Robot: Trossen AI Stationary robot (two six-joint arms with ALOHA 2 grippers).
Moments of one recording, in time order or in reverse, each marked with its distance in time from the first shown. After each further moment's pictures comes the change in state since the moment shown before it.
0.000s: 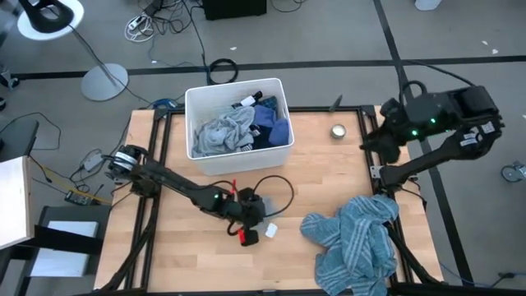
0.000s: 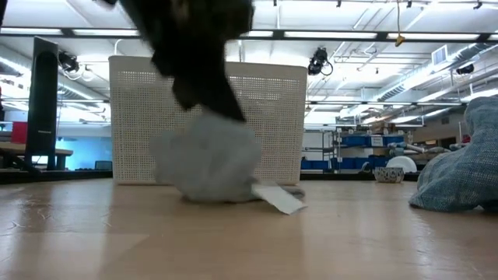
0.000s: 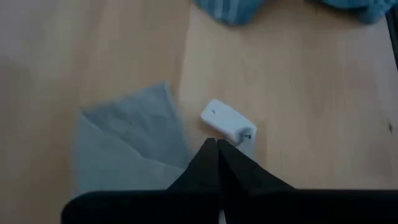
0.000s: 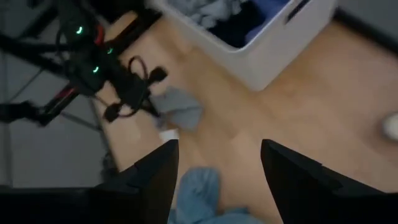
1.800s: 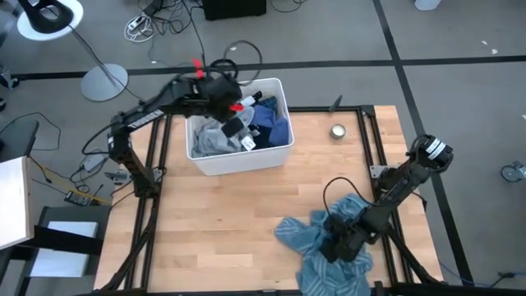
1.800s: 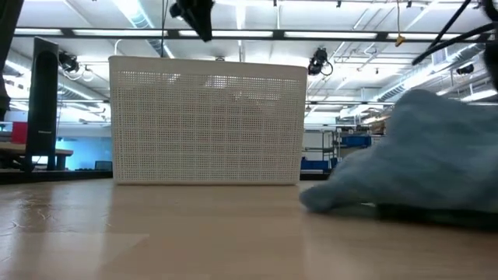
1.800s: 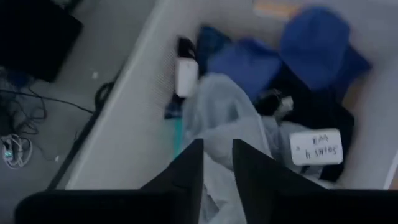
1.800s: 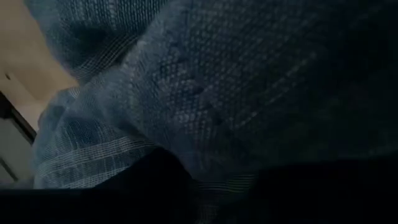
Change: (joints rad) left arm 0.652 -0.088 0.957 -1.173 -0.248 0.343; right arm 0.715 0.523 -1.108 1.182 0.000 0.938
